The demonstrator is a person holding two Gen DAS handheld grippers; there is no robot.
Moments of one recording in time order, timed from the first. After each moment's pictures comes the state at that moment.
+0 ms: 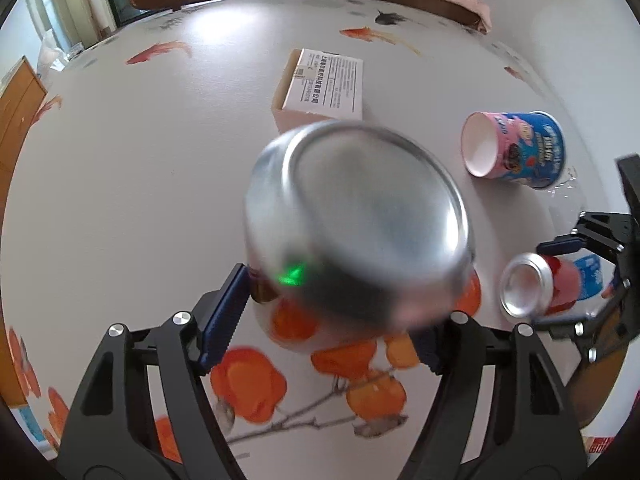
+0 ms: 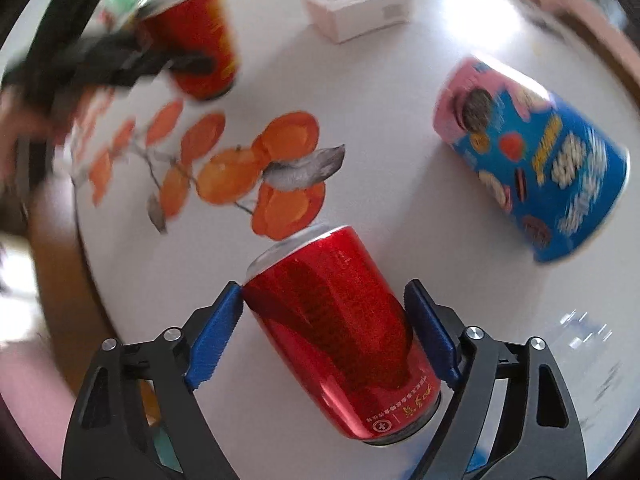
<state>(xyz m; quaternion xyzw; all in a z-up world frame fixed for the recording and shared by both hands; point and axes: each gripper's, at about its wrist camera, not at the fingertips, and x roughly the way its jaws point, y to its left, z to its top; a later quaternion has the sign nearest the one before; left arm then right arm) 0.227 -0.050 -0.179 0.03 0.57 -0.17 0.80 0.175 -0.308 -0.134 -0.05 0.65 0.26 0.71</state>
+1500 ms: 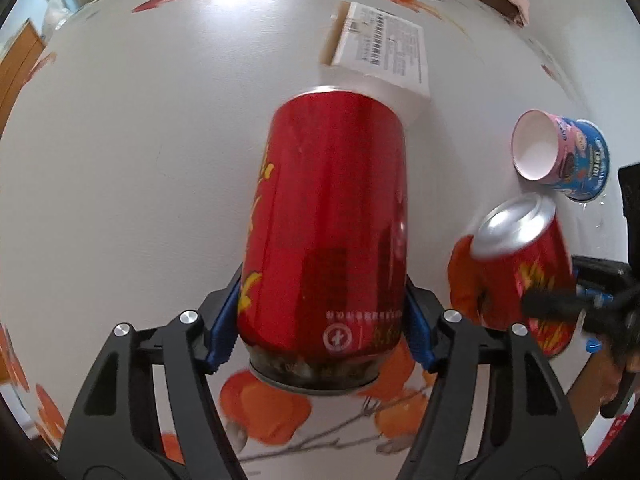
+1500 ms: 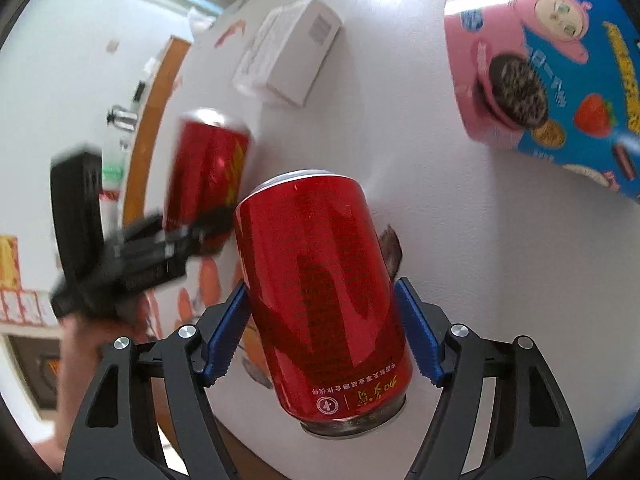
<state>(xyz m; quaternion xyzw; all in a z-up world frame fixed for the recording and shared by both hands) 0.258 -0.027 -0.213 0.01 0.63 -0.14 0.77 0.213 -0.296 -0.155 0.26 0.63 0.20 0.70</state>
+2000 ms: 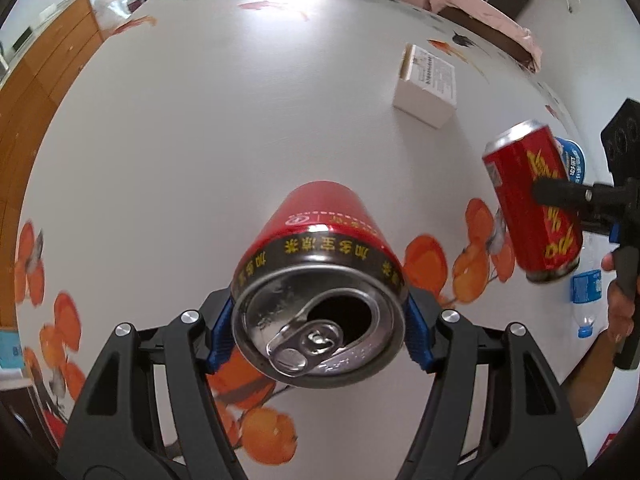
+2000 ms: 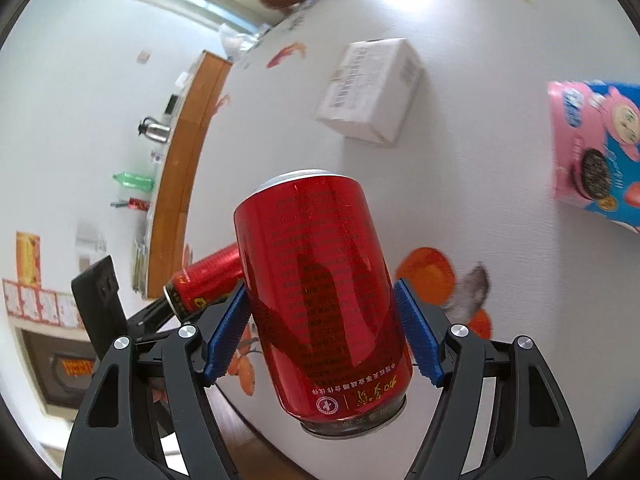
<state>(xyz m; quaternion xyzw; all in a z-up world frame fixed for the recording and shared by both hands) 0.184 0.052 -0.167 -0.05 0.59 -0.09 0.80 0.229 -0.242 -0.114 0.25 0.60 0.24 0.72</state>
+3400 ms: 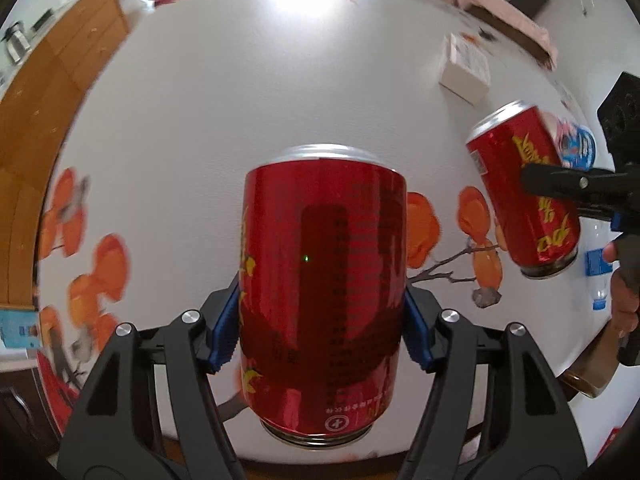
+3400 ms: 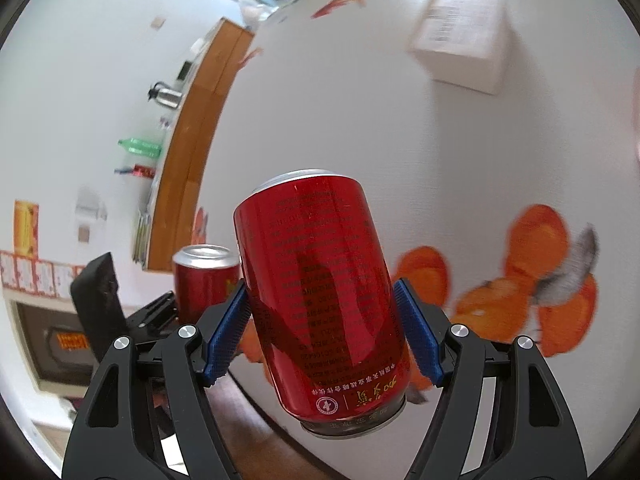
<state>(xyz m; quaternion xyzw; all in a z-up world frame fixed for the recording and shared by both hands) 0.142 0.135 -0.153 -0.05 0.60 -0.06 0.79 0.222 -0.139 -0.121 0.22 0.62 0.28 0.70</state>
